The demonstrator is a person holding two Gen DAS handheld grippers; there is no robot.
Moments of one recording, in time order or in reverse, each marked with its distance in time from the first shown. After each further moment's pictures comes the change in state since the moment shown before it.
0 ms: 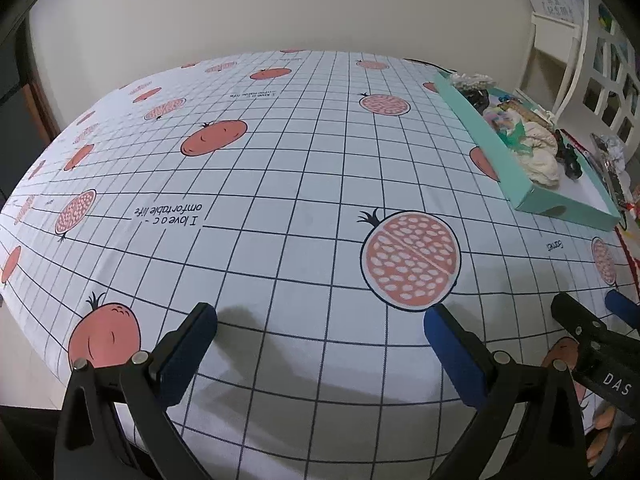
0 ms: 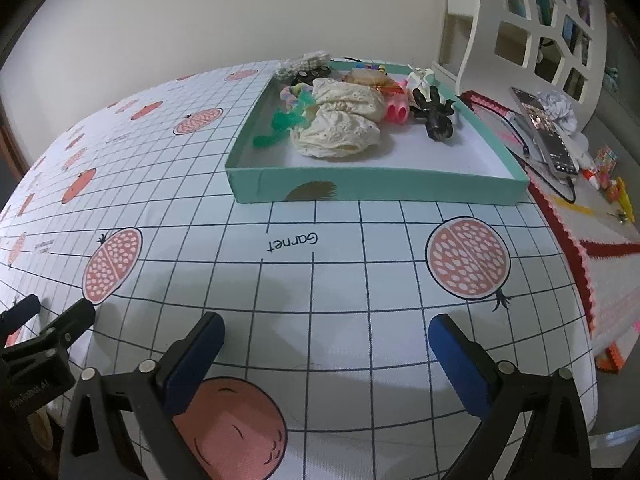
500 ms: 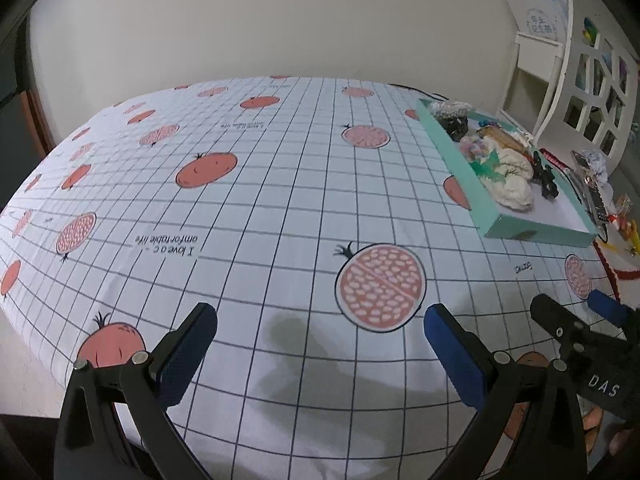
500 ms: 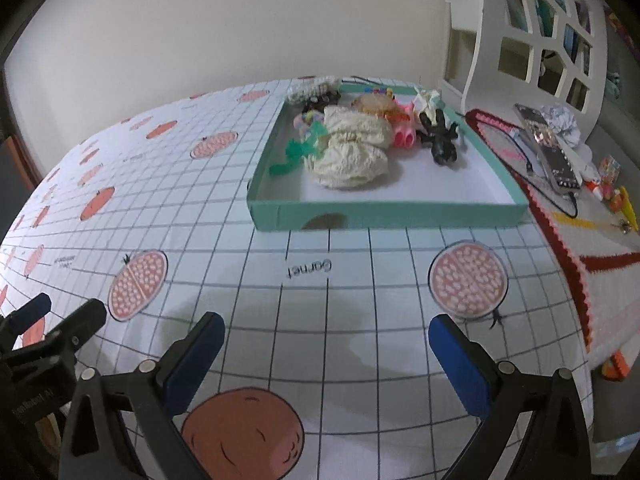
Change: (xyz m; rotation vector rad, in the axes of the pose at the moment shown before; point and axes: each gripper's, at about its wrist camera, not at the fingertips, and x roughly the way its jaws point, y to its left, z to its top) left arm -0.021 -0.004 0.010 -0.003 -0.067 -0.046; right arm -0.014 0.004 0.009 0.003 -0.045 0.045
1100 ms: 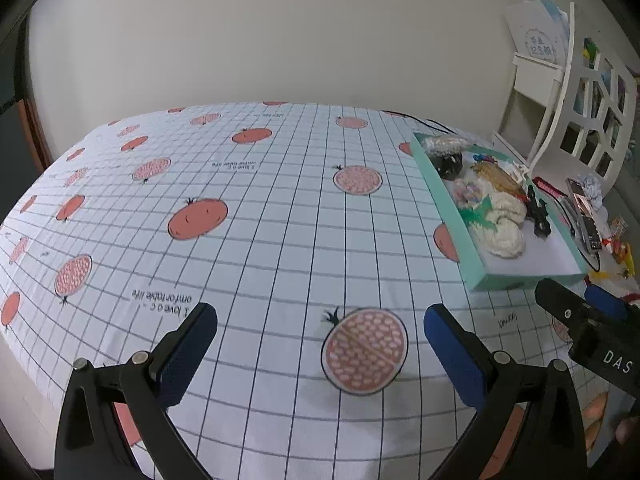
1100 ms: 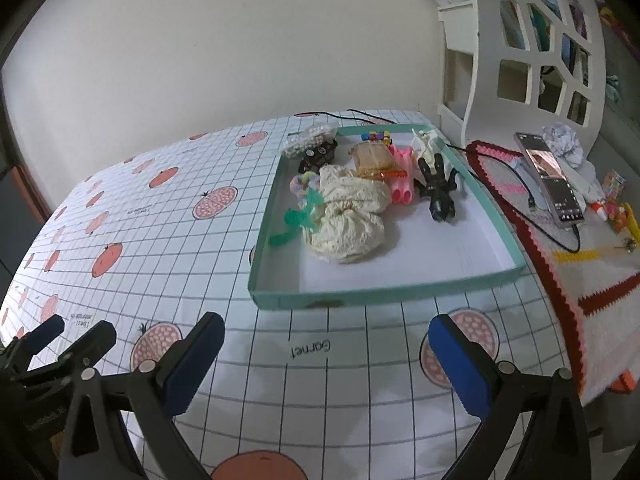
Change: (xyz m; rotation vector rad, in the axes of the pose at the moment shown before) left arm -0.007 -0.007 0.040 -0.005 -0.051 -0.024; right arm -0.012 -0.010 0.045 0.053 -0.077 0.042
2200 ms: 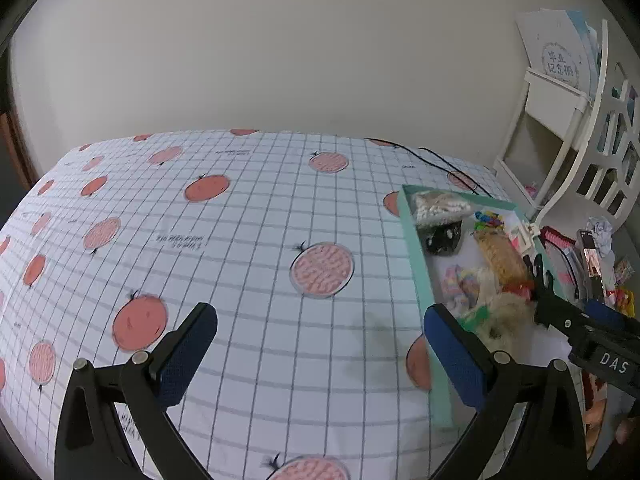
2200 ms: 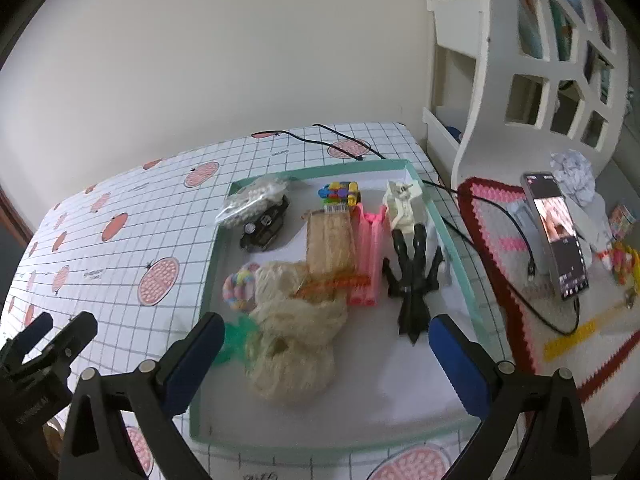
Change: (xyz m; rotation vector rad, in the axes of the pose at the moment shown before) left arm 0.055 -0.041 0.107 -0.007 0.003 -0.015; right arm 0.053 -0.039 0.108 0.037 0.069 -0.039
